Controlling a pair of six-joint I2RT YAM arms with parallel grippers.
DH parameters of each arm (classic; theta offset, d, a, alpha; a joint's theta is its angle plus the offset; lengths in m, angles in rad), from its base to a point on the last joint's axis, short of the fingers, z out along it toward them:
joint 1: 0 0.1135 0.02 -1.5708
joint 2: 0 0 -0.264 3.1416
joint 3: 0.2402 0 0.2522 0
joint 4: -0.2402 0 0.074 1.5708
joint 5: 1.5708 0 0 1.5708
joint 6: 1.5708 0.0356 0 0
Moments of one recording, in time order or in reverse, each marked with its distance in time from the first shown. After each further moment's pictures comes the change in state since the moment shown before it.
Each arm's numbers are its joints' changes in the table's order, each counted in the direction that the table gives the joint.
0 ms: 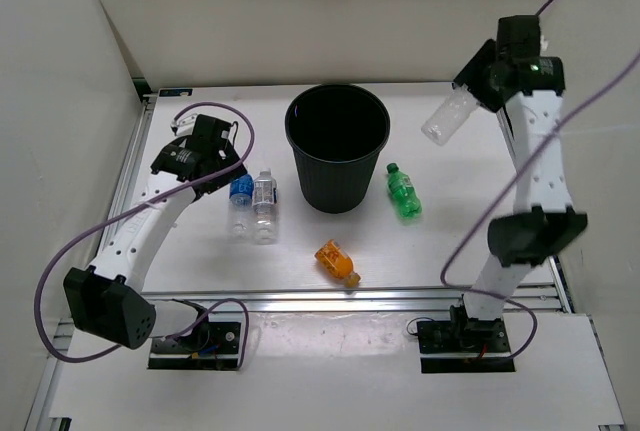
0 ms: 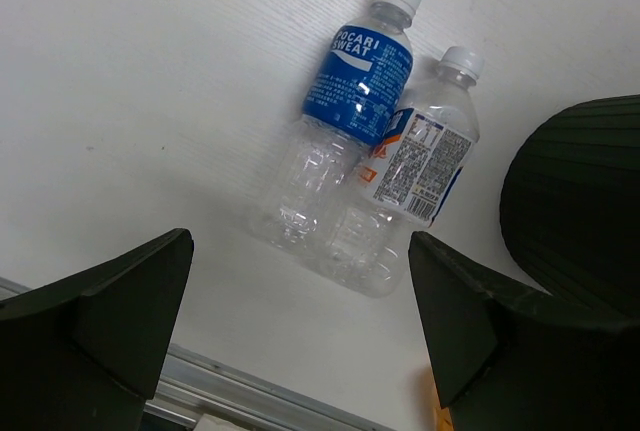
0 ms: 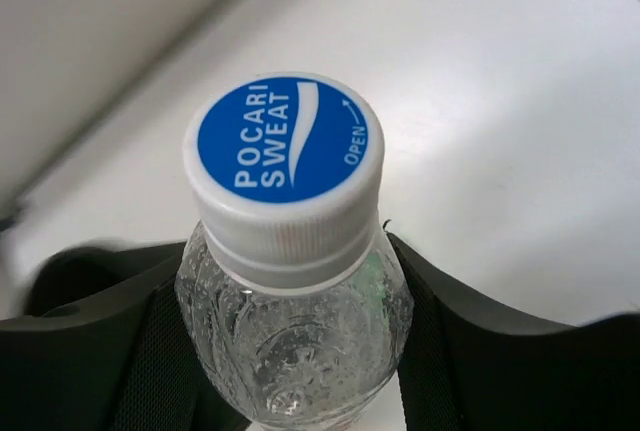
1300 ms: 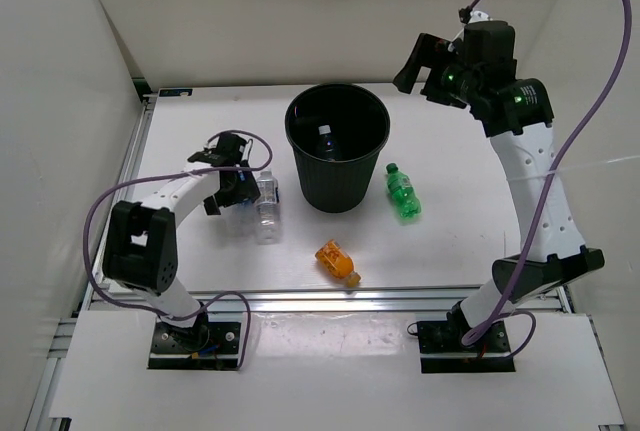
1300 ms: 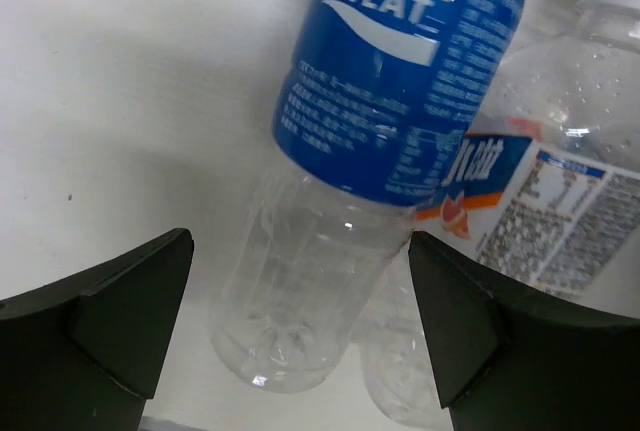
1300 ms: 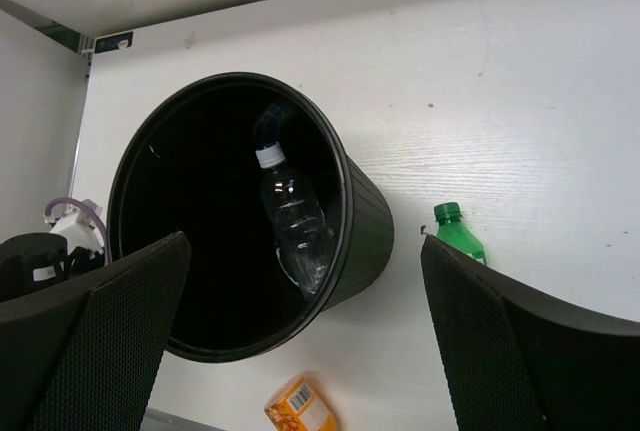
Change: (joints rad) left arm 0.058 0.296 -0.193 0.279 0.164 0.140; right arm 0.304 -0.271 -0.135 0.196 -0.140 -0.200
